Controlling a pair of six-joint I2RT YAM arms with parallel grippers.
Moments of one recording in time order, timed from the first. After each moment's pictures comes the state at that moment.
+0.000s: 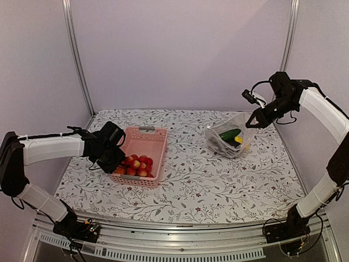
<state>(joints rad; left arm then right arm) -0.58 1.43 0.86 -0.58 -0.26 -1.41 0.21 1.55 1.57 -1.12 -0.51 -0.39</state>
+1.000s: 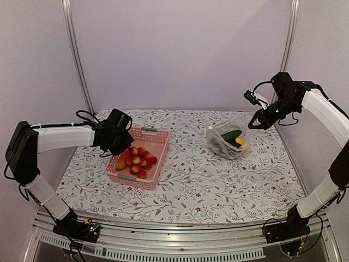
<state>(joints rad) -0.55 1.59 1.01 -0.38 -0.36 -1.13 0.21 1.51 1.54 -1.11 -0.47 -0.39</state>
